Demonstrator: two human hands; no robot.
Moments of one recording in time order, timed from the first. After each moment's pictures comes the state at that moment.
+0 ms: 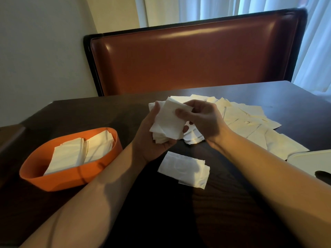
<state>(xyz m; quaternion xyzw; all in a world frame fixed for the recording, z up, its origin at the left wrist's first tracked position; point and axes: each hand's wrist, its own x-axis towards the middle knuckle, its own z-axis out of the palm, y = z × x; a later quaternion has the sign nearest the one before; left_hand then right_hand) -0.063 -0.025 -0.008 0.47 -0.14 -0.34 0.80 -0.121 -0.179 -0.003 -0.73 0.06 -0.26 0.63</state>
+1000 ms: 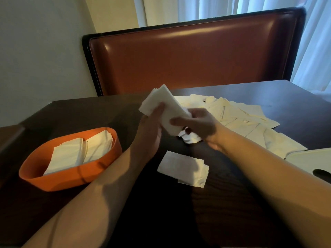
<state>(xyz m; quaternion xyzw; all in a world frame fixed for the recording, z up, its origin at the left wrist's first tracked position) -0.057 -0.040 -0.014 0.54 -0.24 -0.14 0.79 -0.117 -0.187 -0.010 -0.77 0.05 -0.12 0.63</state>
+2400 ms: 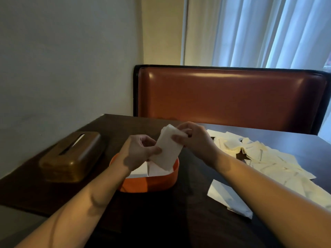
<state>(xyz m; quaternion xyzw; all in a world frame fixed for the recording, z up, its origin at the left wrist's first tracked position) -0.043 0.156 0.057 0.81 -0.18 -0.05 0.55 -0.072 -0.047 0.058 -0.84 -0.06 -0.17 0.50</state>
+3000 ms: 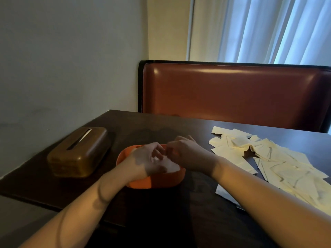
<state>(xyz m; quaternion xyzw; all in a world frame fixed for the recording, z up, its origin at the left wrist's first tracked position) -0.045 0.174 0.041 0.91 -0.25 -0.11 0.31 -0.063 -0.016 0.038 -0.97 -0.22 -0.10 0.10</state>
